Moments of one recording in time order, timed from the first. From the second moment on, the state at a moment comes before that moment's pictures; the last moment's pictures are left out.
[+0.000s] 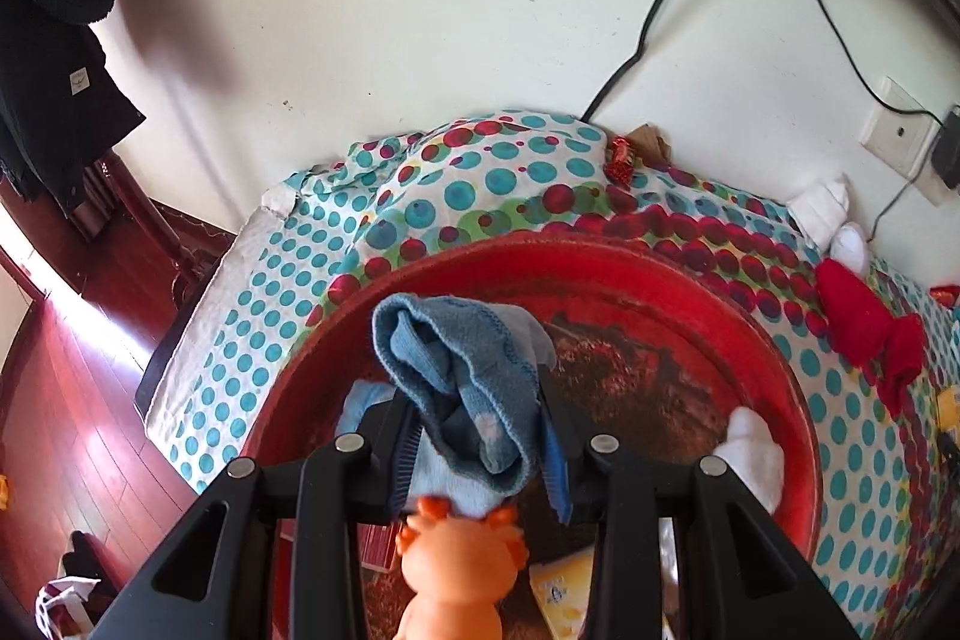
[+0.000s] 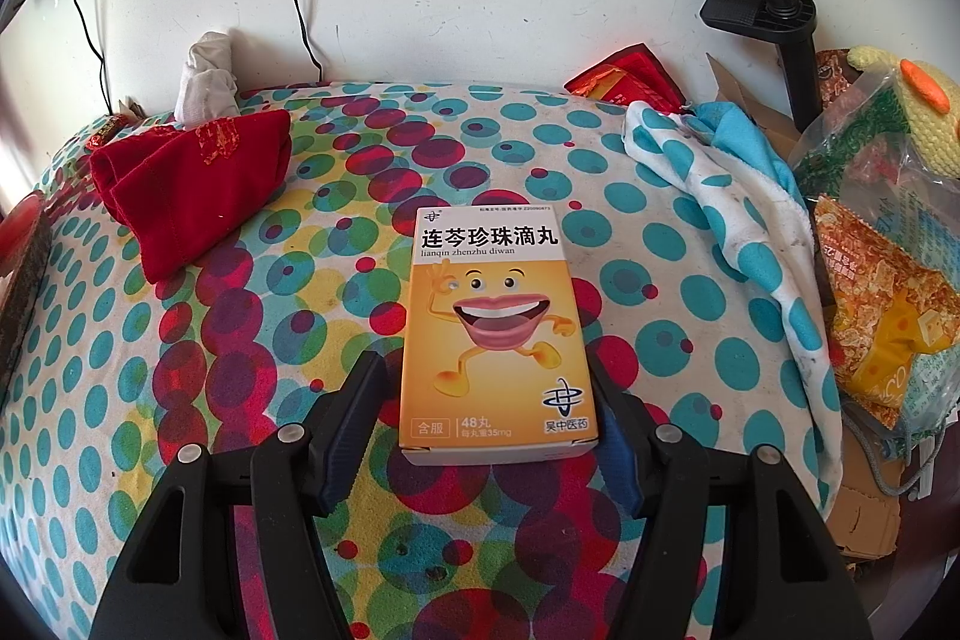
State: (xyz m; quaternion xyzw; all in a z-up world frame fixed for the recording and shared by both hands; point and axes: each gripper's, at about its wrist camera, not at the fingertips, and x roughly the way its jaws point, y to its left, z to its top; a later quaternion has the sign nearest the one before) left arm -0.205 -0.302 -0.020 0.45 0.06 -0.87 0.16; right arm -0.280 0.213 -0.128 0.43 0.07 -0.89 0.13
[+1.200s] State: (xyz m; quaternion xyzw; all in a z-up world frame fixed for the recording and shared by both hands) left arm -0.203 -0.294 -0.059 0.50 0.08 -0.85 0.14; right arm -0.280 0.214 -0.128 0.43 0.07 -0.89 0.13
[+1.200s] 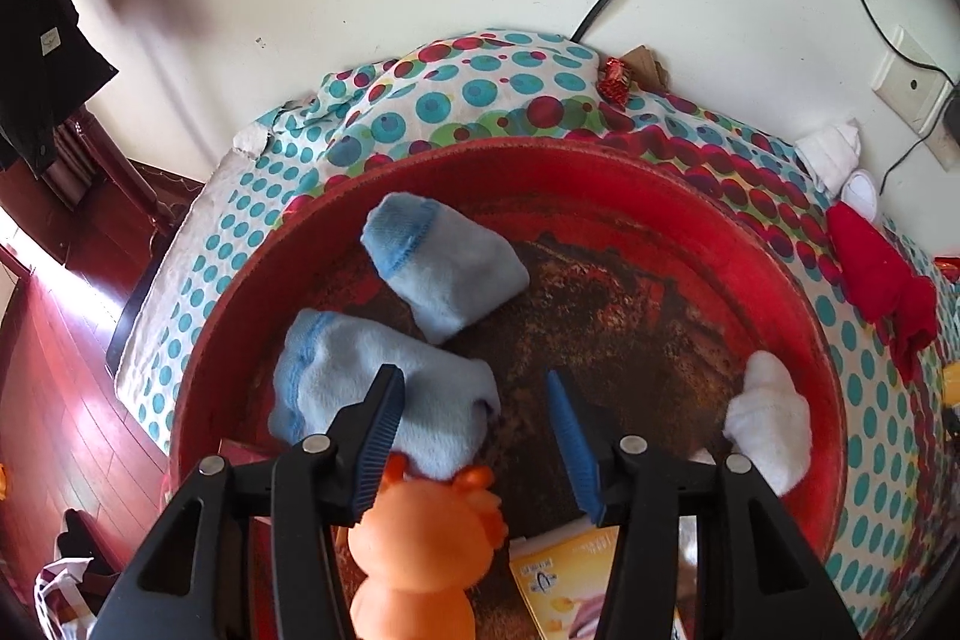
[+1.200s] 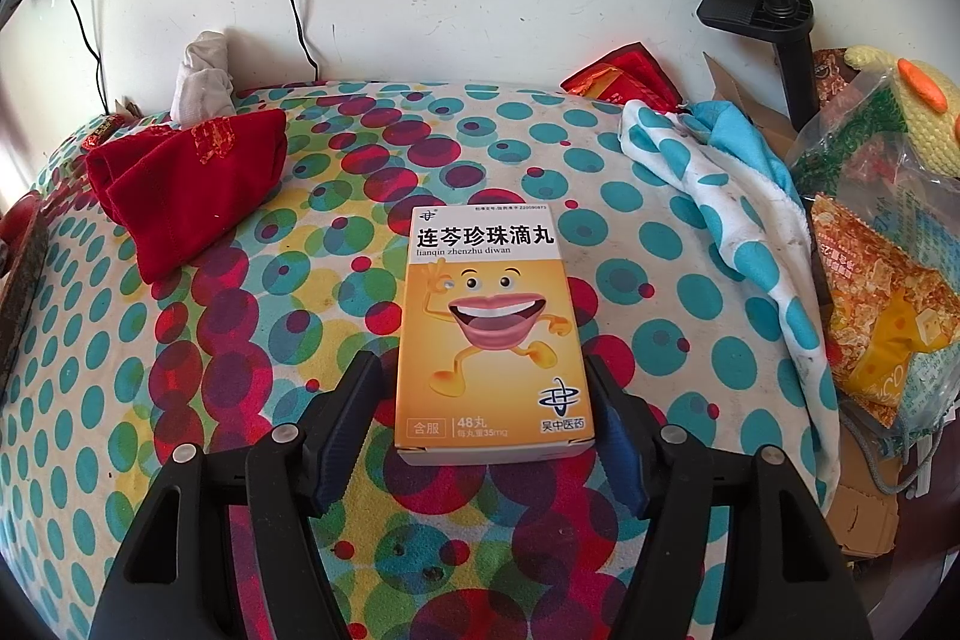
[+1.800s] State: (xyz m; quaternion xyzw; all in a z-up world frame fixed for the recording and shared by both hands) left arm -0.098 -0.251 -0.036 0.42 0.03 -0.89 0.15; right arm -0.280 0.214 -0.129 0.43 0.07 -0.89 0.13
